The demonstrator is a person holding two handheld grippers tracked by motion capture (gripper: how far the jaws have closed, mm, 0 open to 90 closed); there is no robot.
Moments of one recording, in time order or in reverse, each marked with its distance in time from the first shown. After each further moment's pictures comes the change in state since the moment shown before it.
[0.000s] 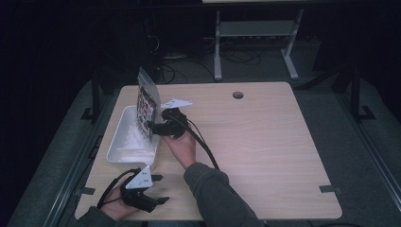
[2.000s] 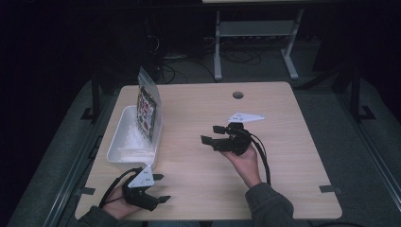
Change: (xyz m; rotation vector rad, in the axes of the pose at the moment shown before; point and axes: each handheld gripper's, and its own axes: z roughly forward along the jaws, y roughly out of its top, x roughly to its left) left arm 0.002 -0.001 0.006 0.008 0.012 -0.014; right arm -0.082 -0.063 -0.151 -0.009 0.095 0.071
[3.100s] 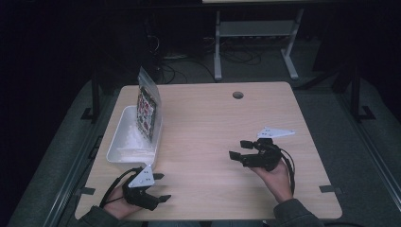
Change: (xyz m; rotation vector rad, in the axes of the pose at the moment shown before) left arm 0.000 0.001 0.001 -0.015 0.011 0.000; right arm -0.023 -0.045 -0.070 0.085 -0.062 0.017
